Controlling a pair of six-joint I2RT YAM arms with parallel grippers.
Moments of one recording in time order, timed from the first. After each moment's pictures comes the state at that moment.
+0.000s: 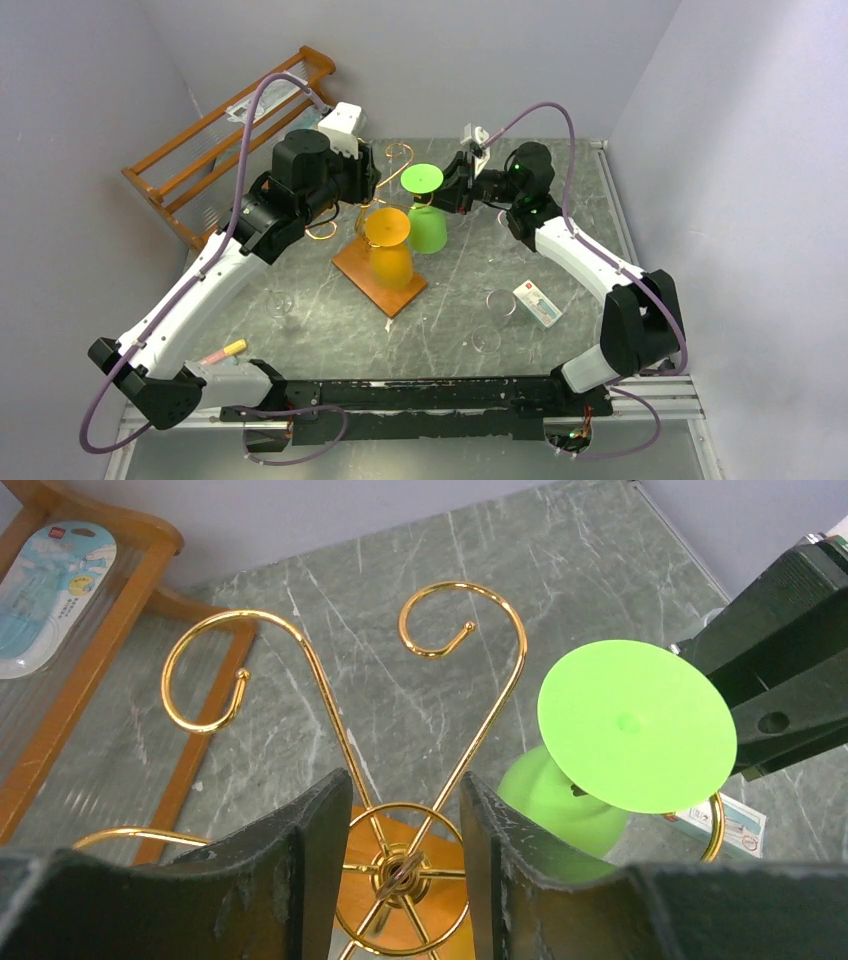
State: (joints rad) left arm -0.66 1.26 1.49 -0.53 -0.18 -0.17; right arm 0.41 1.50 1.09 0.55 -1.08 0.17
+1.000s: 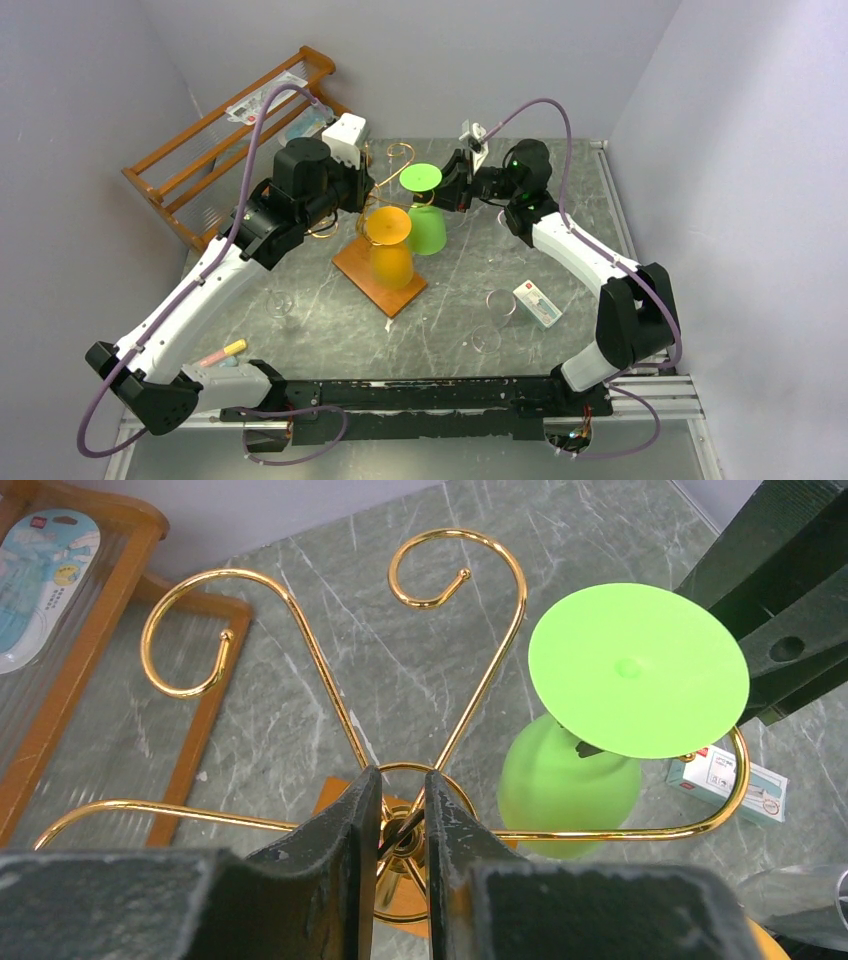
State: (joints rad) left arm -0.66 1.23 1.43 -0.54 -0.15 -0.13; right arm 0.41 1.54 1.11 0.59 -1.14 0.25
